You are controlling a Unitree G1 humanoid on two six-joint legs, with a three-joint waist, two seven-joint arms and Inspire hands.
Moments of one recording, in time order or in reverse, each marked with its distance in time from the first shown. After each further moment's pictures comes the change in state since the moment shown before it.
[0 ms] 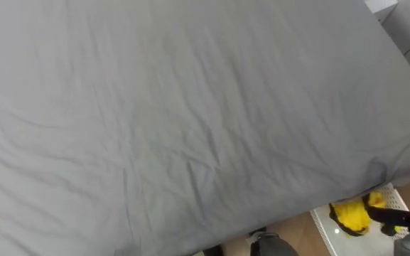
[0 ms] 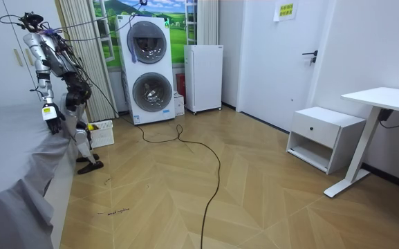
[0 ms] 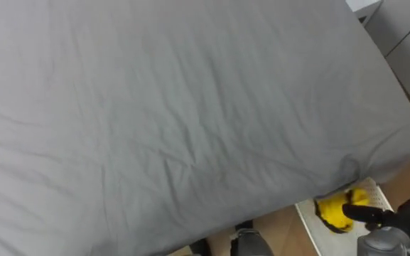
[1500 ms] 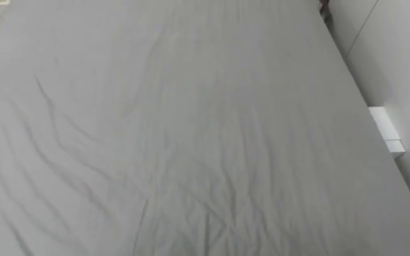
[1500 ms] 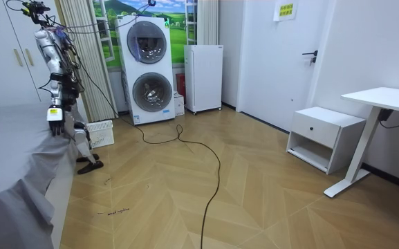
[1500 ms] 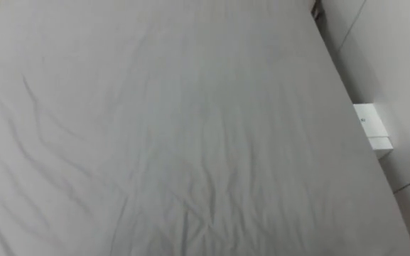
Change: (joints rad) left arm 0.166 -0.015 0.156 -0.063 0.317 -0.052 0.126; right arm 0.297 0.139 0.167 0.007 0.020 0.057 0.211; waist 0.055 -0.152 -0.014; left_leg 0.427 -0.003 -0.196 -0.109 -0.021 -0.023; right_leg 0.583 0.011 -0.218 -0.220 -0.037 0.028
